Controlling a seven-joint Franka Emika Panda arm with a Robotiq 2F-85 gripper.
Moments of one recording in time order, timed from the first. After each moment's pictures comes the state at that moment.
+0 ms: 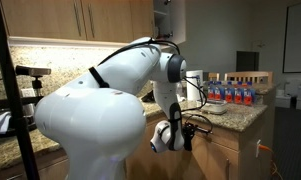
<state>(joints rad) 0.22 1.04 0.21 -1.86 -2.58 1.63 1.26</state>
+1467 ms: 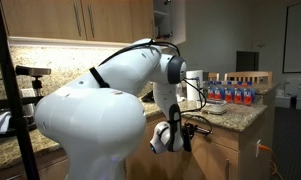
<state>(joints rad) 0.22 1.06 0.22 -1.85 -2.58 1.59 1.28</state>
